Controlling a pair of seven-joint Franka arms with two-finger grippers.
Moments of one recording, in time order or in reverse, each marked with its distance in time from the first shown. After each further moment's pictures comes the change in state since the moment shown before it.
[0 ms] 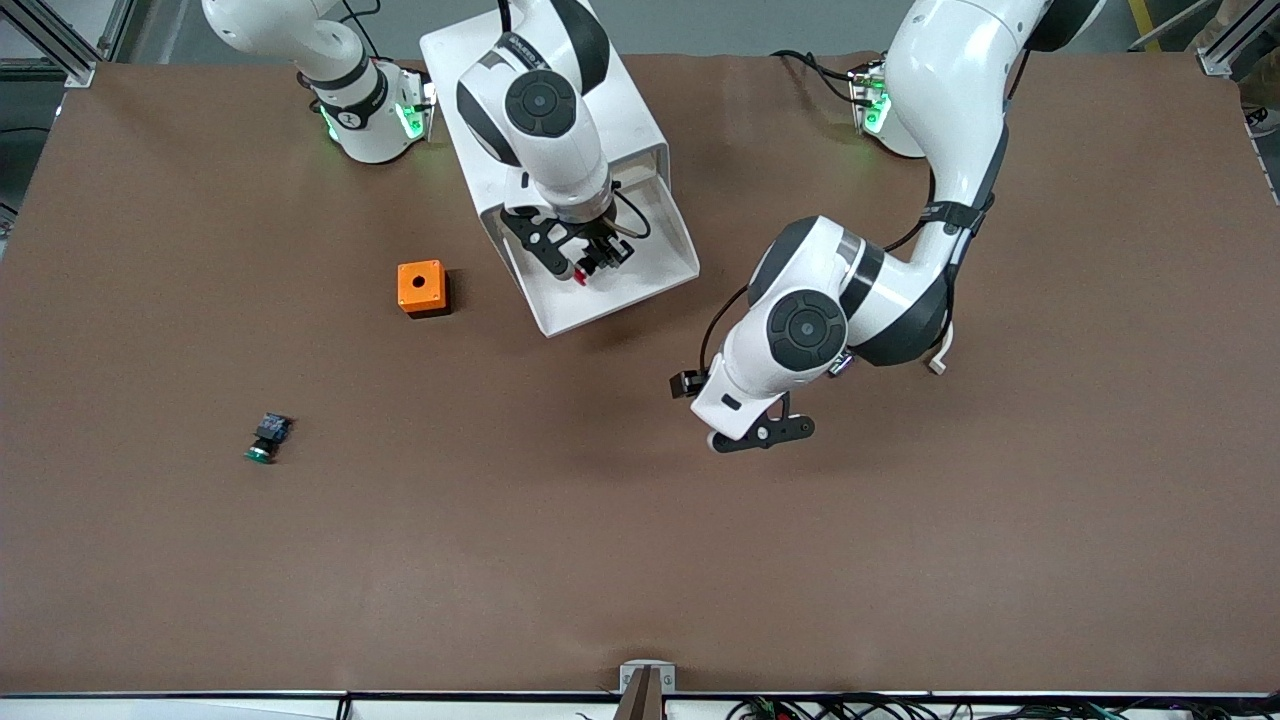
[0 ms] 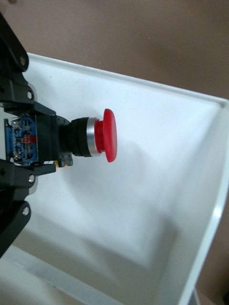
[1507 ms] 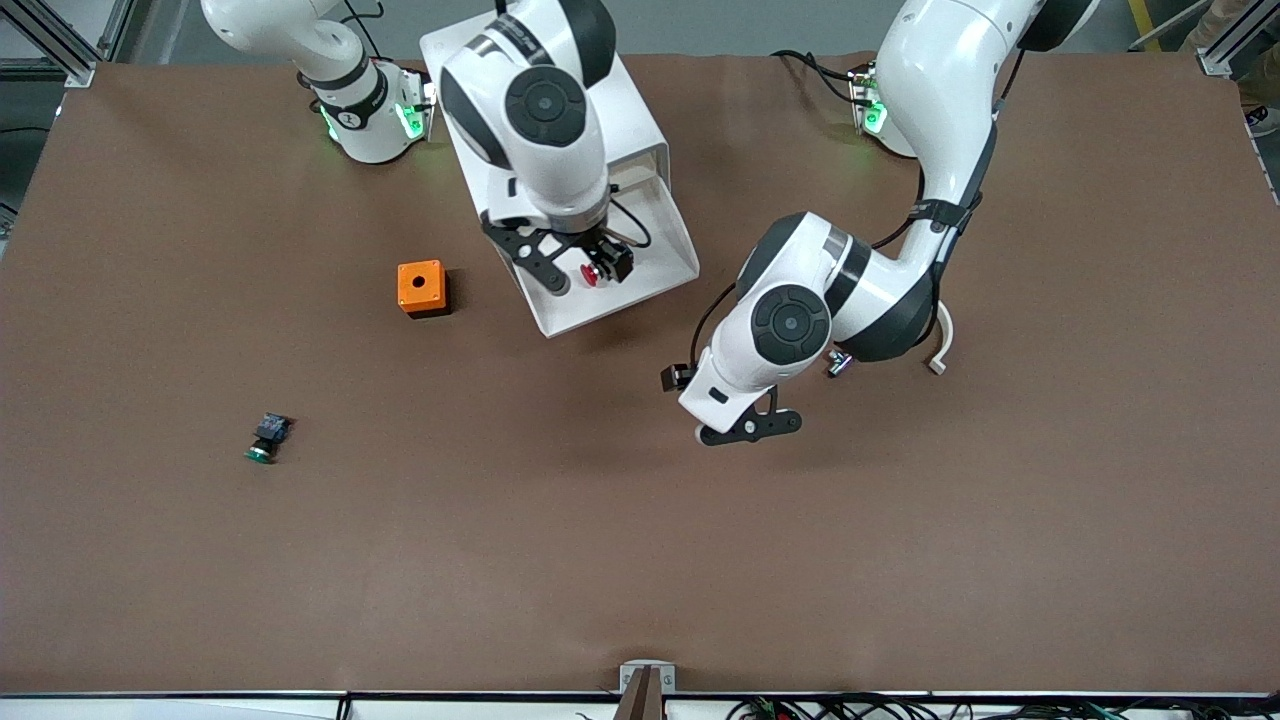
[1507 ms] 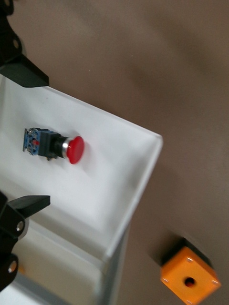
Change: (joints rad) left arm -0.013 0.003 0.000 -0.004 -0.001 0.003 0.000; right arm -0.093 0.073 -0.042 0.364 -0.054 -0.423 -0.214
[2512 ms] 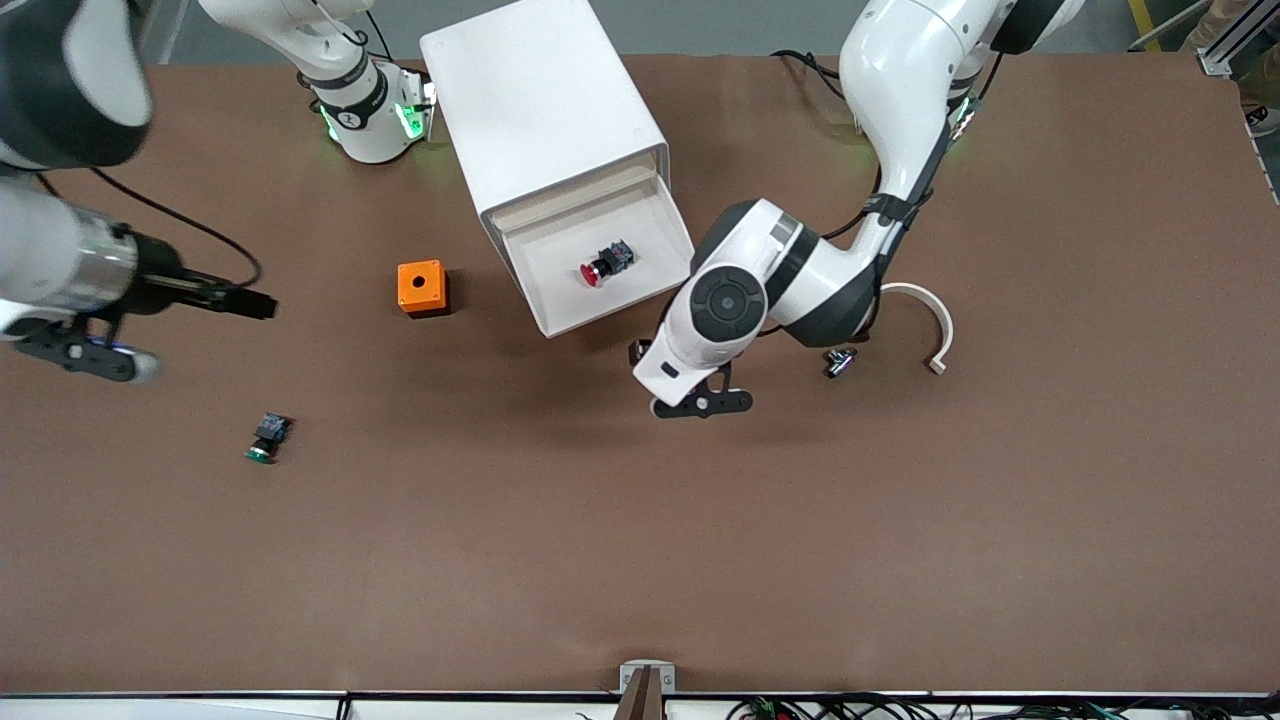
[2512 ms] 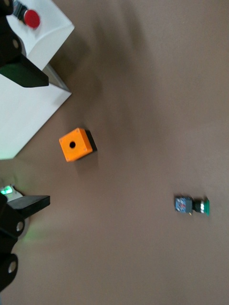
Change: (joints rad) left arm -0.094 0.029 -0.002 -0.003 0.000 0.002 0.000; right arm -0.679 -0.105 -0.018 0.149 -0.010 -0.376 -1.101
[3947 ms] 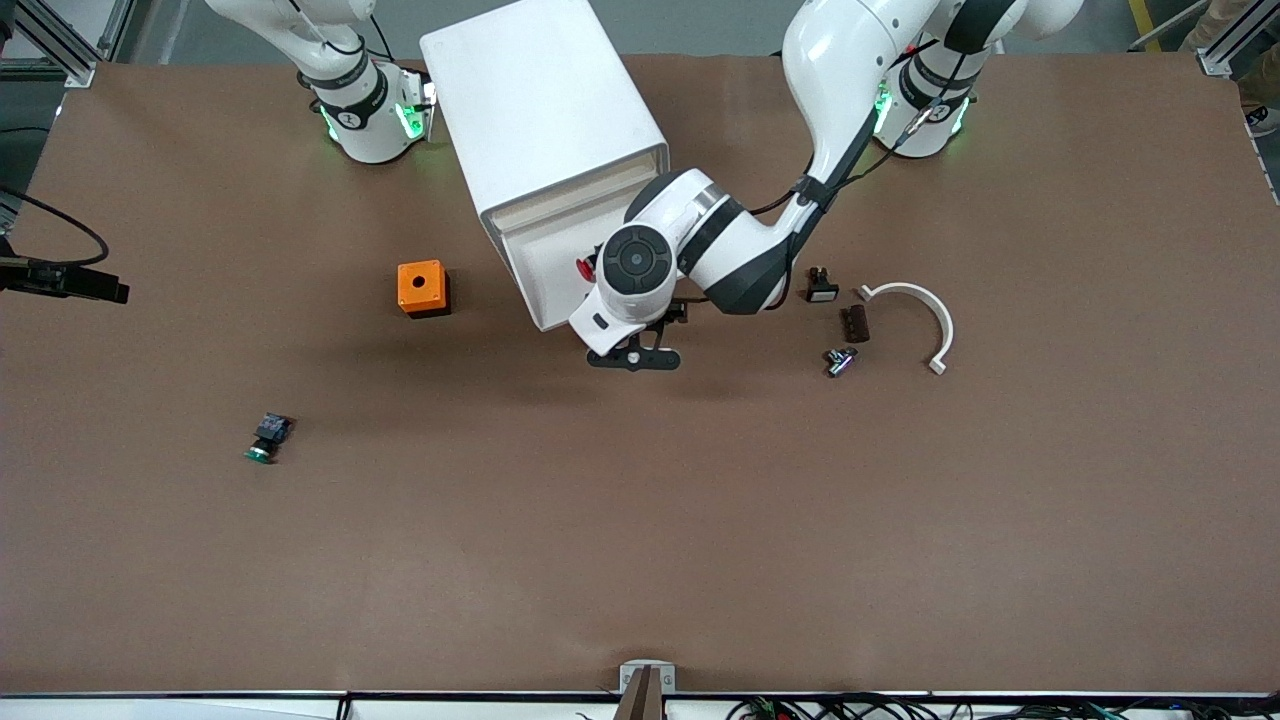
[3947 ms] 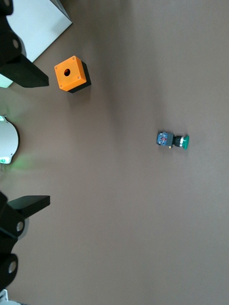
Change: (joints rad) left arm -0.132 0.038 -0.001 0.000 0.000 0.004 0.000; right arm -0.169 0.001 0.011 0.037 -0.165 -0.017 -0.317
